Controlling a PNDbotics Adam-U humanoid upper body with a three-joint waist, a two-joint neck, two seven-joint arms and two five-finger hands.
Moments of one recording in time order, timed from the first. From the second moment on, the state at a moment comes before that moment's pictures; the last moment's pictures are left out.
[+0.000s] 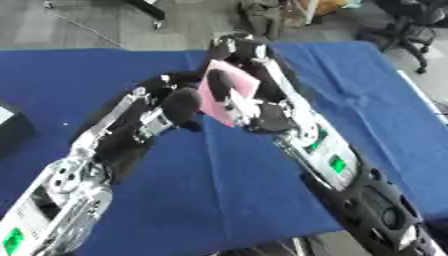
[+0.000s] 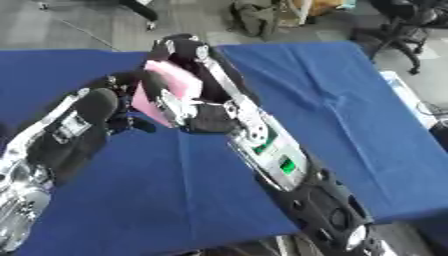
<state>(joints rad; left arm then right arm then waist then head) -0.71 0.24 -0.72 -1.84 0.62 0.44 0.19 -0.32 -0.32 0.29 -1.99 -0.05 -0.36 0.05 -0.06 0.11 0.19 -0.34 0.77</state>
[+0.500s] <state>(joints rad) -0.75 0.27 -0.74 -1.88 0.63 0.51 0.16 -0.32 -0.33 0.29 -1.99 -0.09 -0.37 0.06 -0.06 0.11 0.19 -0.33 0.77</state>
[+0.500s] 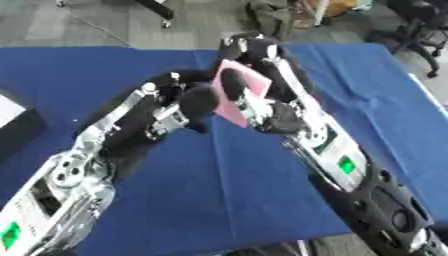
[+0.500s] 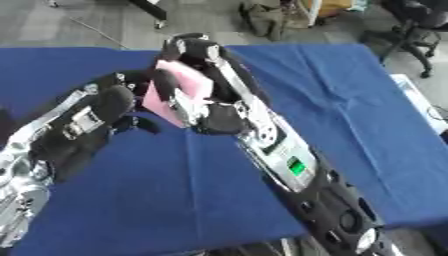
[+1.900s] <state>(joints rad) -0.77 0.24 -0.75 -1.91 0.66 0.64 0.07 -0.32 -0.33 0.27 -2.00 0.00 -0.48 -0.03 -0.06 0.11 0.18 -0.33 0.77</state>
